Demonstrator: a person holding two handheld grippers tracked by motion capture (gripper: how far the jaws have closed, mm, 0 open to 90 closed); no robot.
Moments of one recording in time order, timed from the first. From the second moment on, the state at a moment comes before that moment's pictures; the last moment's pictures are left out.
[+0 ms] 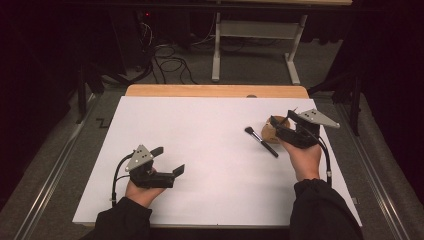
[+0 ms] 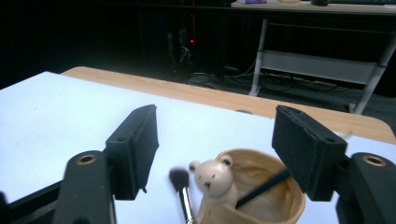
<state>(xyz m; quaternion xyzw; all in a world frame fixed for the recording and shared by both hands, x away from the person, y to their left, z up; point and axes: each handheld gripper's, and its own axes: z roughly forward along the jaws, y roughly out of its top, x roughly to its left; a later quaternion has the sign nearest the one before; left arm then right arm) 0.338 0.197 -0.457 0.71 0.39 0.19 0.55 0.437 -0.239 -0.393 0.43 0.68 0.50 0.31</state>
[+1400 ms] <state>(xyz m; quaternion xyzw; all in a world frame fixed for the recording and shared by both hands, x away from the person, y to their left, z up) 0.338 0.198 -0.459 0.71 0.39 0.19 0.55 0.347 -0.252 -0.427 0.39 0.70 0.53 0.29</state>
